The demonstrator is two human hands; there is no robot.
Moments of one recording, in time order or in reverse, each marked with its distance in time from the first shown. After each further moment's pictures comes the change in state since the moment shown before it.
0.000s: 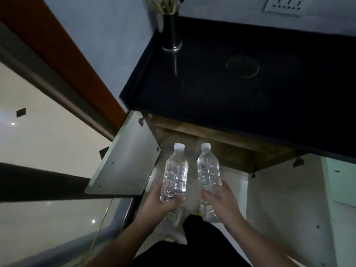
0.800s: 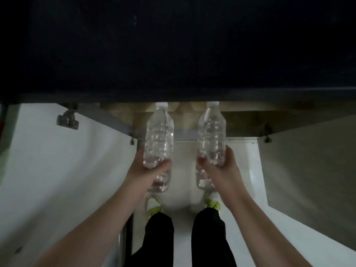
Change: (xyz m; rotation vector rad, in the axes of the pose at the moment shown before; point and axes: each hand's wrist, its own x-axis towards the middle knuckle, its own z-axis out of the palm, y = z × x) left_hand 0.305 -0.075 -0.029 0.039 -0.093 -0.196; right_hand 0.234 0.059 0.090 0.258 0.290 0.204
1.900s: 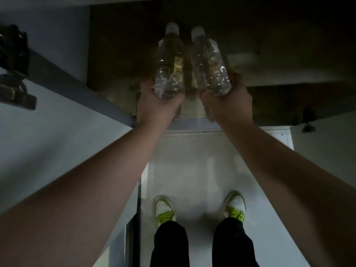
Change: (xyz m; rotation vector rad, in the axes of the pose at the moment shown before) left_hand 0.161 0.029 0.023 0.261 0.294 0.348; right_hand 0.154 -0.026 0.080 -0.214 0.221 -0.368
